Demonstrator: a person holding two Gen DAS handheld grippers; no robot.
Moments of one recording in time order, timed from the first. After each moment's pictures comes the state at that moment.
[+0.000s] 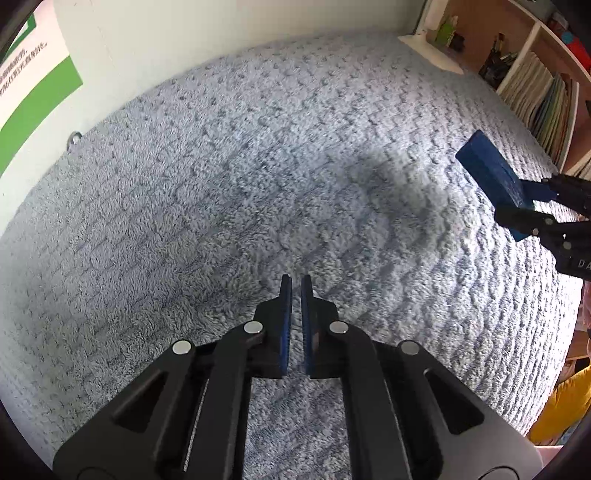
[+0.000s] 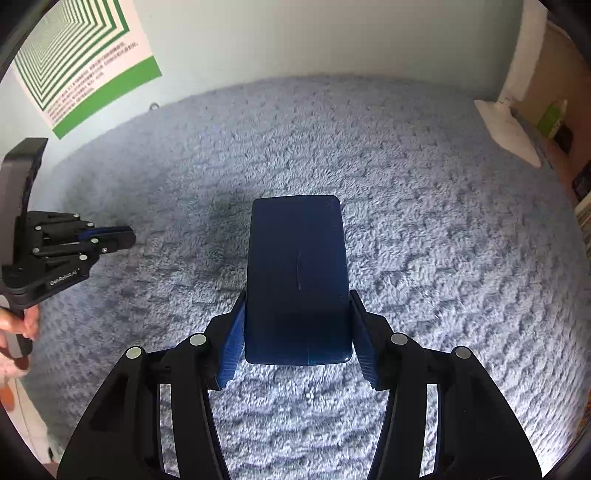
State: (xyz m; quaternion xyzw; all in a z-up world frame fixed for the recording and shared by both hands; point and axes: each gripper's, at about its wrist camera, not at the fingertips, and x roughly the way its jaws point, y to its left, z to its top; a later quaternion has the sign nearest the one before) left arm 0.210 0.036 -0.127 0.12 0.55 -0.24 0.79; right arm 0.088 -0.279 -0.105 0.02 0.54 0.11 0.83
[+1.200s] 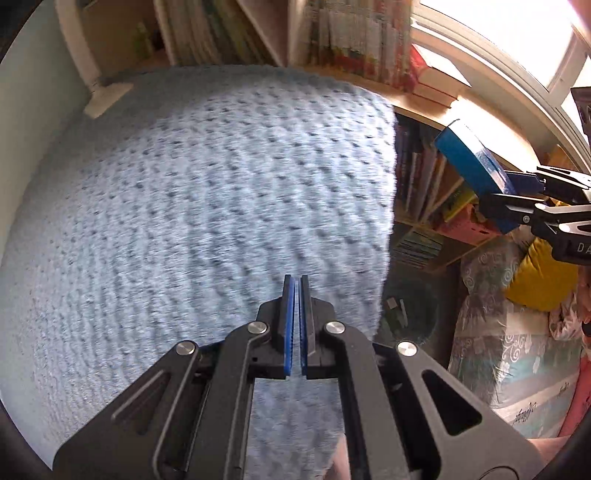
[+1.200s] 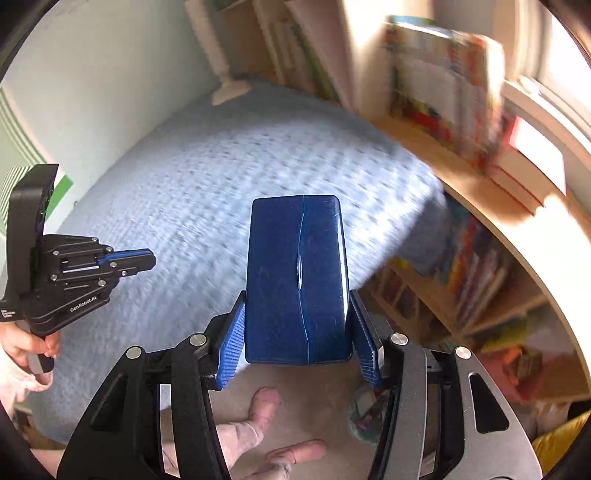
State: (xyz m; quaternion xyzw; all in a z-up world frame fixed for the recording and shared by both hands) left arm -0.095 -0.247 -0.076 0.30 0.46 -0.50 0.67; right arm -0.317 -0.513 -0.066 0.22 0.48 -0.16 0.83
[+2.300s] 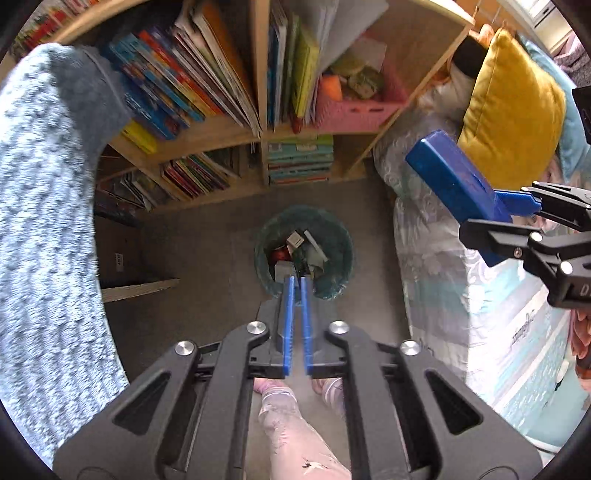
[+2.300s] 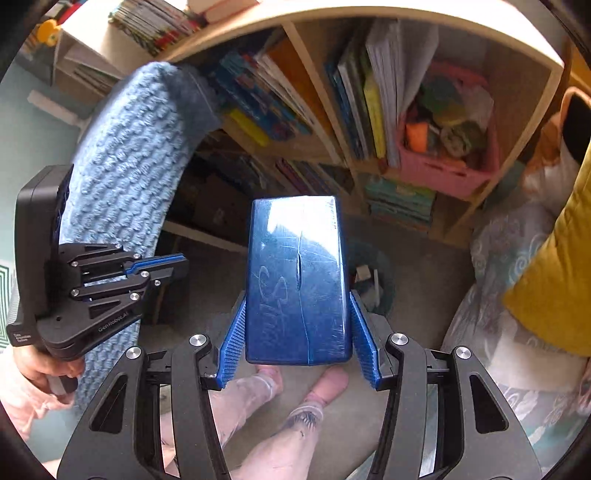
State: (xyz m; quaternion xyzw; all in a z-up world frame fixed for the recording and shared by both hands) left arm -0.354 -0.383 -0.233 0.45 0.47 -0.58 0.48; right arm -0.590 -0.562 -0.218 0.44 0.49 -0.28 0.70
